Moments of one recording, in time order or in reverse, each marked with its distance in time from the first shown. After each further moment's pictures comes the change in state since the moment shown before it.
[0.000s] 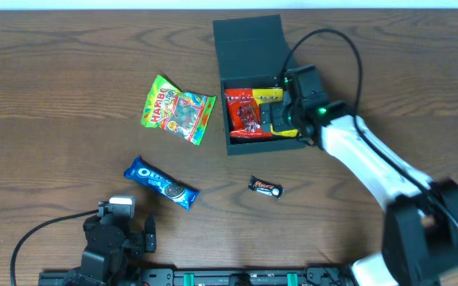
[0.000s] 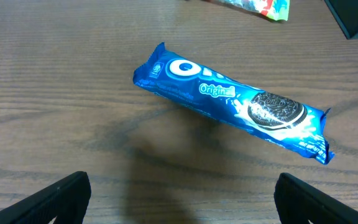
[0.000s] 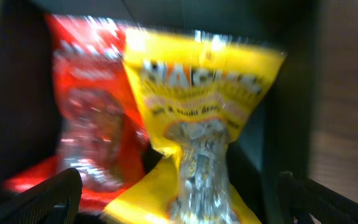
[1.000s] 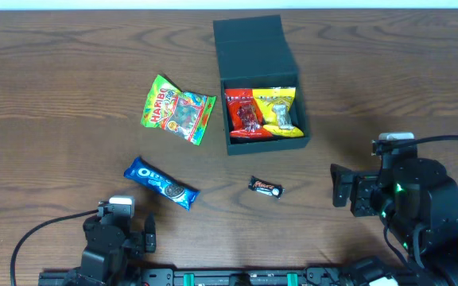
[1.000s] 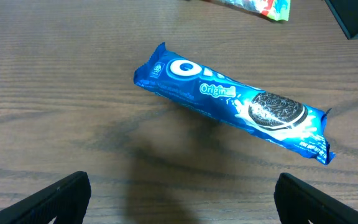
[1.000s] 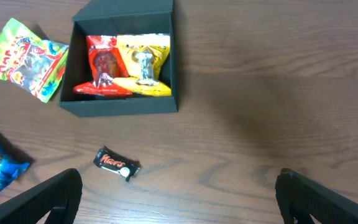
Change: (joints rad) left arm 0.000 0.000 0.000 0.000 -0.002 0.000; right arm 0.000 -0.914 0.011 -0.726 0.166 0.067
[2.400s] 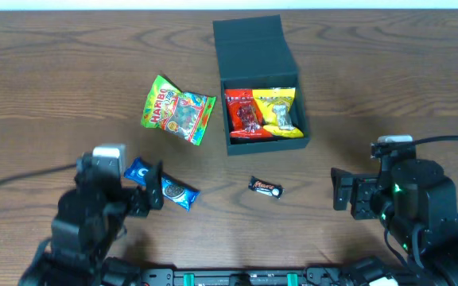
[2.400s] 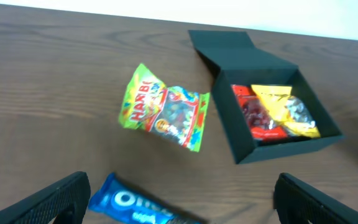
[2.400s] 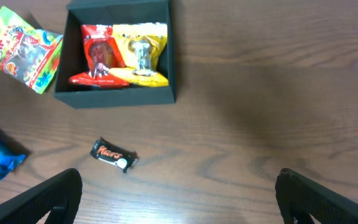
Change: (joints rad) left arm 0.000 0.534 0.476 0.300 0.129 -0.098; right arm 0.000 0.000 0.000 -0.033 0.000 0.003
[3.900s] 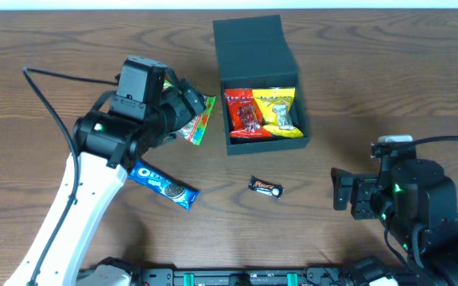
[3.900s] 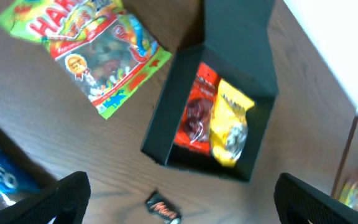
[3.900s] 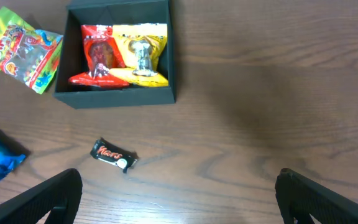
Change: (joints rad) left arm 0.002 0.808 0.489 -0.083 0.194 -0.722; right arm 0.000 0.001 0.000 0.000 0.000 0.000
